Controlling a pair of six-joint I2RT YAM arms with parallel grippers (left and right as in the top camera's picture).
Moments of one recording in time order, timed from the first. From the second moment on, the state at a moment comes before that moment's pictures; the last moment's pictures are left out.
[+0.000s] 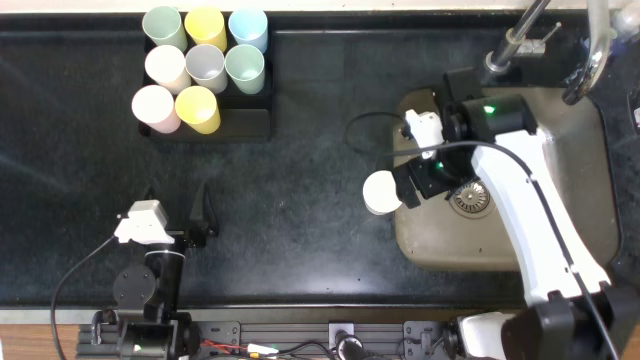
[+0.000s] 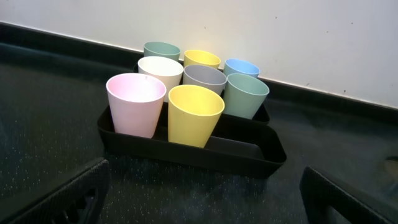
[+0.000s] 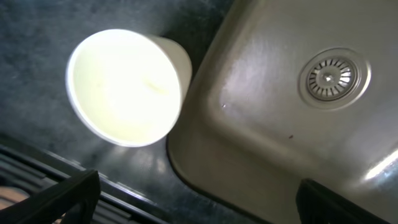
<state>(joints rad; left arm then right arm) -0.02 0.01 0.01 -0.08 0.00 -0.23 0.21 1.57 1.37 -1.37 -0.13 -0.25</state>
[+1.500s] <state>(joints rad) -0.02 0.01 0.01 -0.08 0.00 -0.23 0.39 1.79 1.47 -1.27 -0.10 -0.24</state>
